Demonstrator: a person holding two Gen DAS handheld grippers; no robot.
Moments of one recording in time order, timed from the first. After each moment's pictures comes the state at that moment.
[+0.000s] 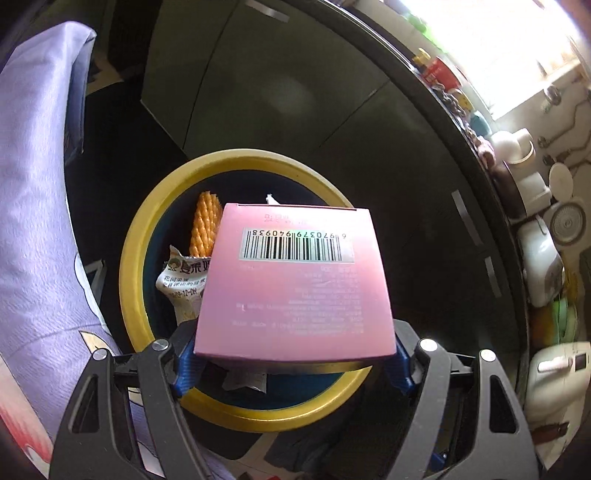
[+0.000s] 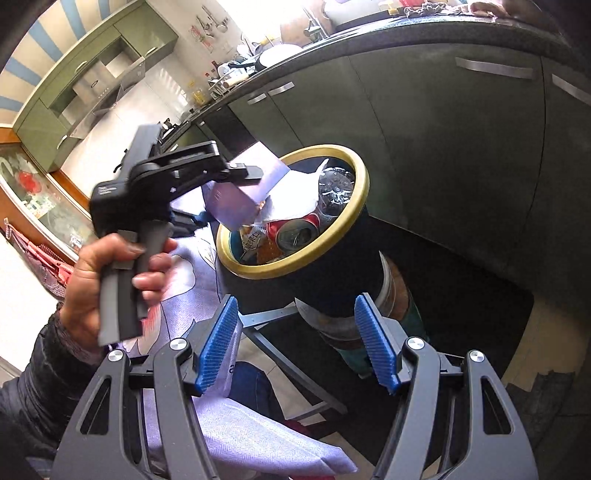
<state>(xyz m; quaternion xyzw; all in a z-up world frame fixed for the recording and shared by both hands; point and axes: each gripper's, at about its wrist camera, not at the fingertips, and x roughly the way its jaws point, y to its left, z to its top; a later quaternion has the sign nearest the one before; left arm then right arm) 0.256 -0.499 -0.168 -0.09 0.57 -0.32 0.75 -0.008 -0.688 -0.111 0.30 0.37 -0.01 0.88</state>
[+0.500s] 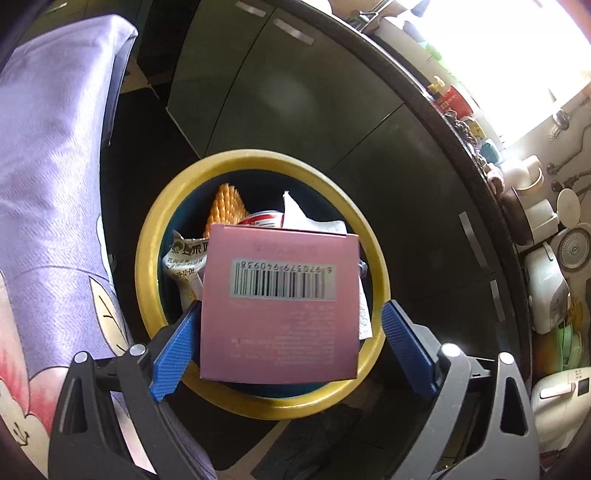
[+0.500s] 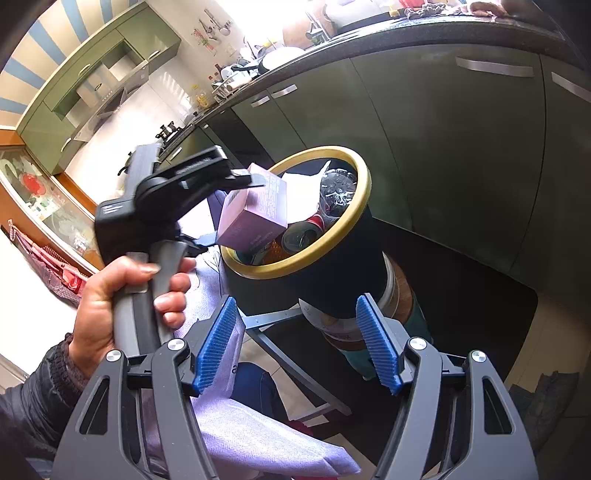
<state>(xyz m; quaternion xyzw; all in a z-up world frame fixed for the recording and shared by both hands) 0.228 -0.483 -0.156 -0.11 0.54 -0.29 0.78 -0.011 -0.688 -0.108 0.30 0.37 -0.01 0.88</state>
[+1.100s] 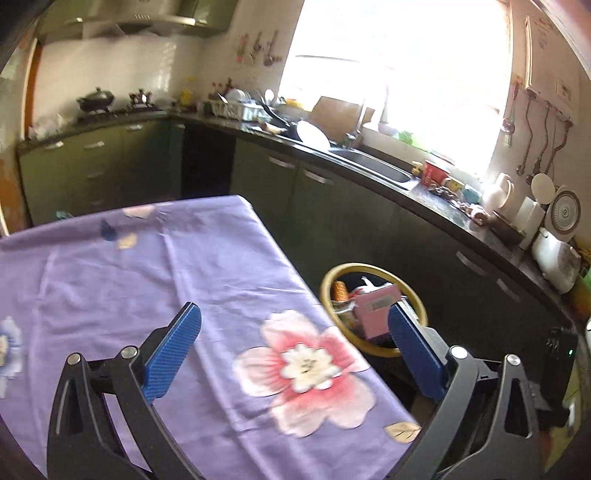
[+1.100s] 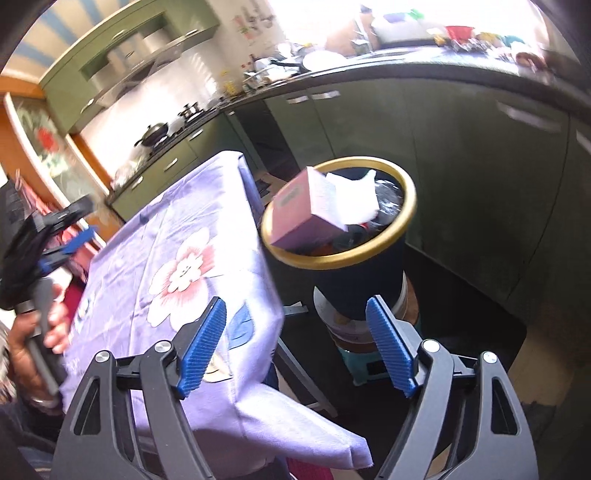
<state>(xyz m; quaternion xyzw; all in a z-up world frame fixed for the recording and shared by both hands) 0.101 -0.236 -0.020 -0.02 0.30 -0.23 0.93 -0.014 -0.618 -0.069 0.20 0.37 0.01 0.91</state>
